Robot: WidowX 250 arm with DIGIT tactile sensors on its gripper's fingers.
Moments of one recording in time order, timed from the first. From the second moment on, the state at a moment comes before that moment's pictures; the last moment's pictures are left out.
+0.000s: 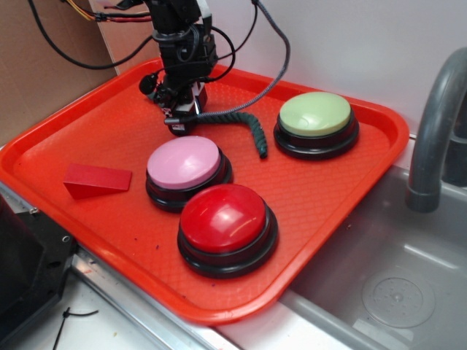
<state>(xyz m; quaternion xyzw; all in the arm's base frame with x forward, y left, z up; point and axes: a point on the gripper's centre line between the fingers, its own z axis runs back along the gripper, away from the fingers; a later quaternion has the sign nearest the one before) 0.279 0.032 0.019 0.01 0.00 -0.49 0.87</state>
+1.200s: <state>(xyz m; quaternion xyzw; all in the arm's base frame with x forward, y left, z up) 0.205 0.058 0.138 0.04 0.04 -0.04 1.00</state>
